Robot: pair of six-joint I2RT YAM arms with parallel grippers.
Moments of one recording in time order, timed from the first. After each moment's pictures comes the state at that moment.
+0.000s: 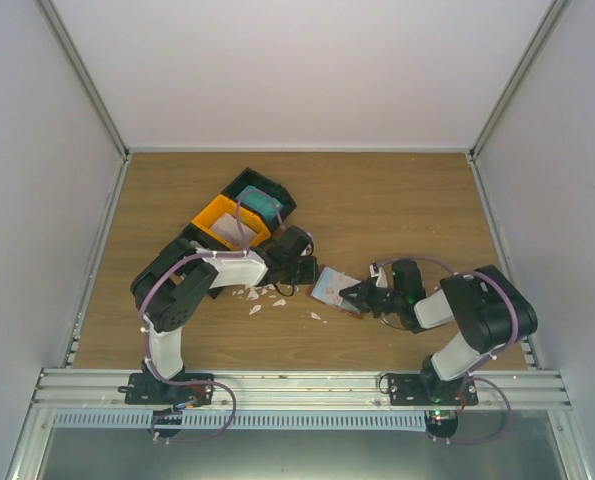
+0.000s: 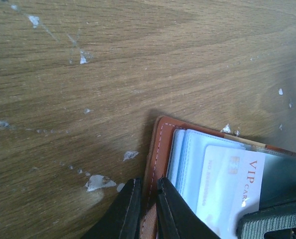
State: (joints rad) left arm -0.77 1.89 1.02 -0.03 0.19 -0.74; right arm 0.29 1.60 0.21 0.69 -0.73 0.99
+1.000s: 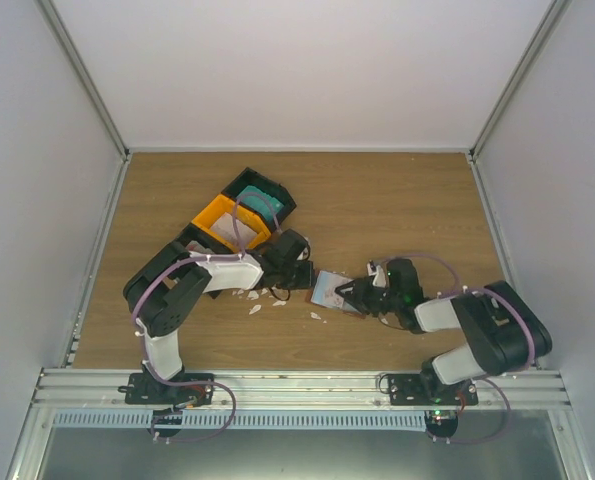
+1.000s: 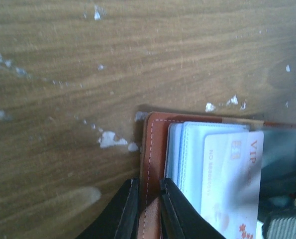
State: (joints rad) left arm -0.77 1.84 0.97 -0.05 0.20 -0.74; right arm 0.37 1.50 0.22 0.59 -0.65 1.00
